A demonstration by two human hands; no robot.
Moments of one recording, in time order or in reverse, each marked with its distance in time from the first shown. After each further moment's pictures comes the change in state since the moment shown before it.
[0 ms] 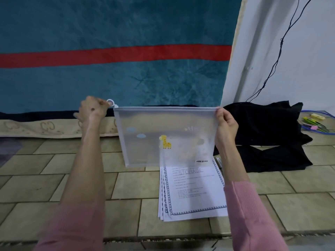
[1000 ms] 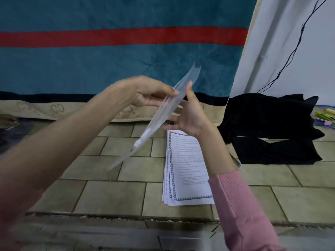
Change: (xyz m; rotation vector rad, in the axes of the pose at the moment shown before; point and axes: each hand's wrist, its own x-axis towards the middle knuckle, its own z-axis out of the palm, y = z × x) left_hand -0.082 0.080 -0.010 -0.549 -0.989 0.032; right_hand -0.071 -0.032 0.082 0.019 -0.688 0.659
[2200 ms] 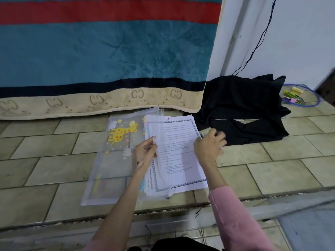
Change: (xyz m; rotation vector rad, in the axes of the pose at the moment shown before) left_hand 0.100 -0.257 0.097 -0.303 0.443 0.197; right_hand -0.016 0.111 -0.146 -1.241 1.118 0.185
